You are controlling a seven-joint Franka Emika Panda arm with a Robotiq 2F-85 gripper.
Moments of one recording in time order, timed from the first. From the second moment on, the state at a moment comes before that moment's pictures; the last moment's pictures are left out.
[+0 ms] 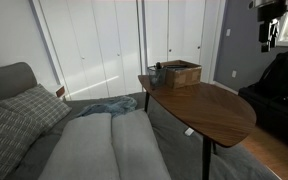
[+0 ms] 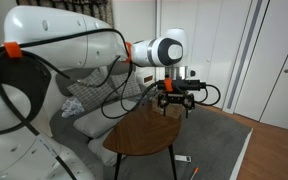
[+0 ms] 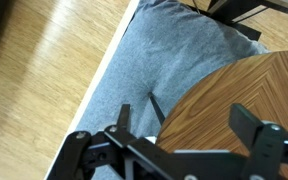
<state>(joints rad) -0.10 -0.35 -0.20 -2.10 -0.26 1.67 -0.56</state>
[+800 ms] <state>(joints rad) -0.02 -0.29 -0.17 -2.01 -0.08 1.91 -0.53</state>
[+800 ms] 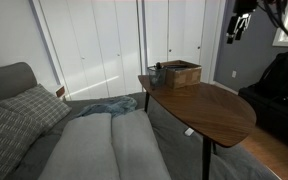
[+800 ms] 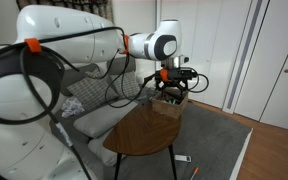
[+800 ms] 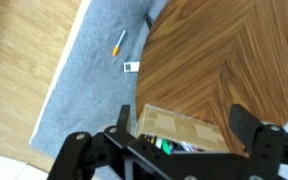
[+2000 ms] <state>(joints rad) 0.03 0.13 -0.01 -1.59 0.06 2.08 -0.61</state>
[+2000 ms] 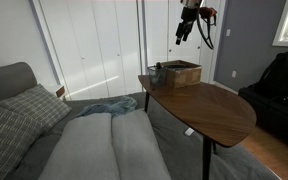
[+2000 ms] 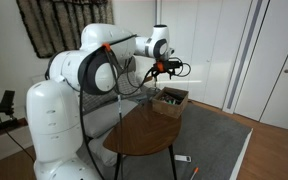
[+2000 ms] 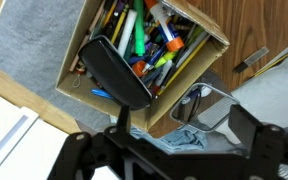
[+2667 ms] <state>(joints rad) -0.14 0.40 -0.02 -1.28 0.15 1.78 -1.10</state>
